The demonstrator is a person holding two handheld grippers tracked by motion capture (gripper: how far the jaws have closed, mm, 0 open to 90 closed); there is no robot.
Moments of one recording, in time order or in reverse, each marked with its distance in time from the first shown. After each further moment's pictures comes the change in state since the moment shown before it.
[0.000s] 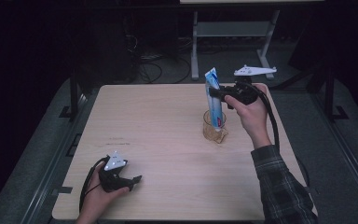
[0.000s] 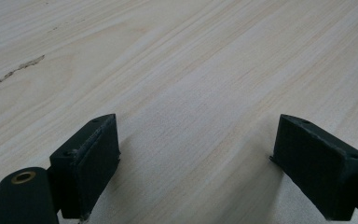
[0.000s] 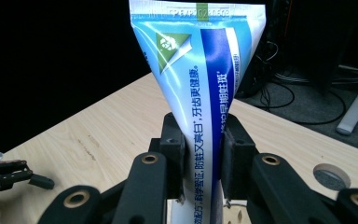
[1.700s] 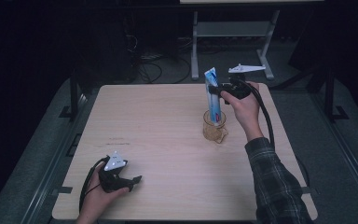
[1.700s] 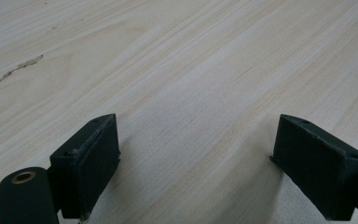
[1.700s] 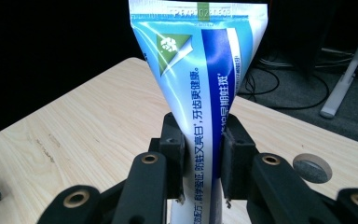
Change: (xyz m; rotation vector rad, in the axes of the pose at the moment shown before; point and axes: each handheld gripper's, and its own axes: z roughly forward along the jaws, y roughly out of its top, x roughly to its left) left arm 0.000 0.000 -0.001 0.005 -0.003 0.004; right arm -0.036 -0.010 0.040 0.048 -0.062 0.036
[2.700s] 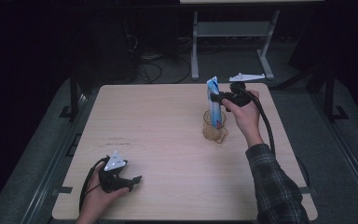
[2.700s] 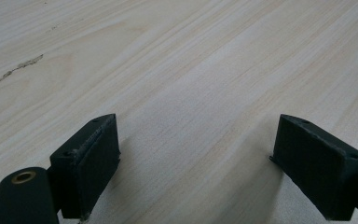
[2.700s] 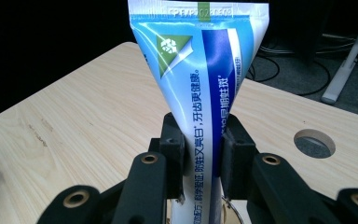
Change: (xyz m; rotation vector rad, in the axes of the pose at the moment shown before) left arm 0.000 0.000 0.000 -0.002 0.000 -0.002; right arm -0.007 -0.027 0.006 0.034 -0.004 0.021
